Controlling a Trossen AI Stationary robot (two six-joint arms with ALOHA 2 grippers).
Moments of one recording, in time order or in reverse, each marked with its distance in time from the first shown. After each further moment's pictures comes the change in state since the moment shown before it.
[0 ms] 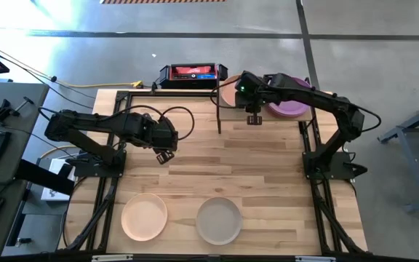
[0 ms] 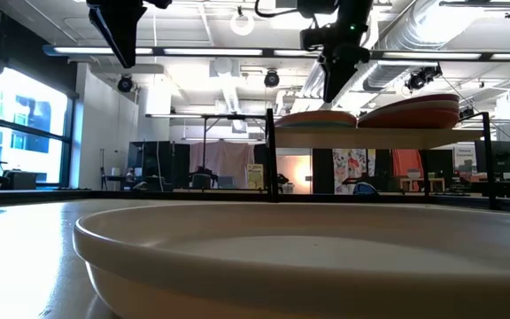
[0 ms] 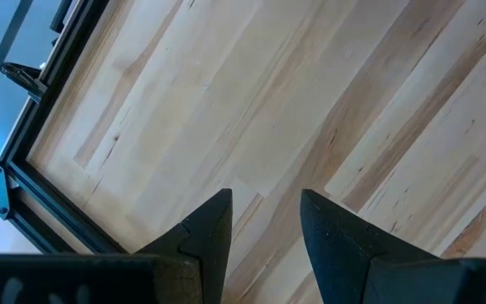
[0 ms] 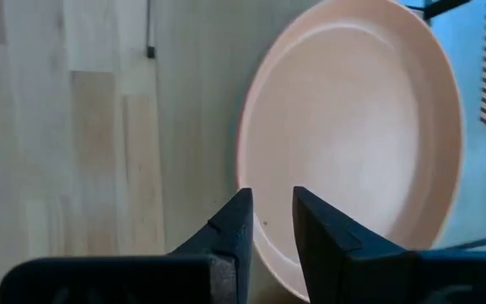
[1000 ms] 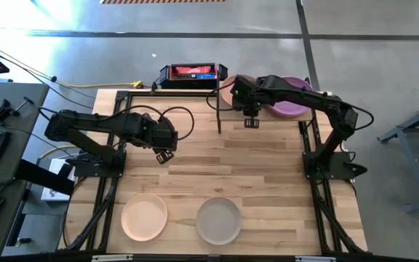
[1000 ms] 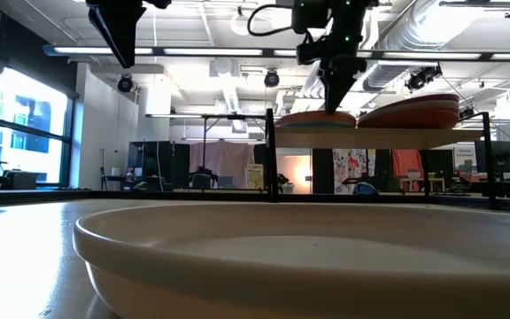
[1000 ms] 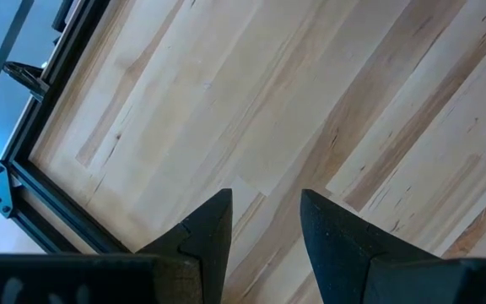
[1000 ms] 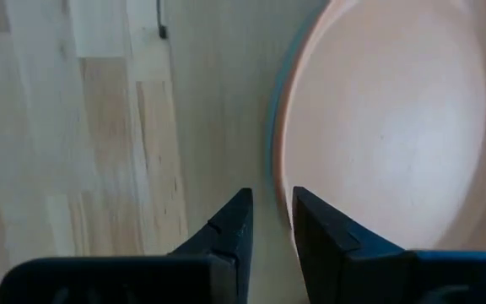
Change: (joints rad) left arm 0.000 0.000 0.000 -0.006 -0.001 0.000; right arm -0.003 0.066 -0.001 -0.038 -0.015 0.079
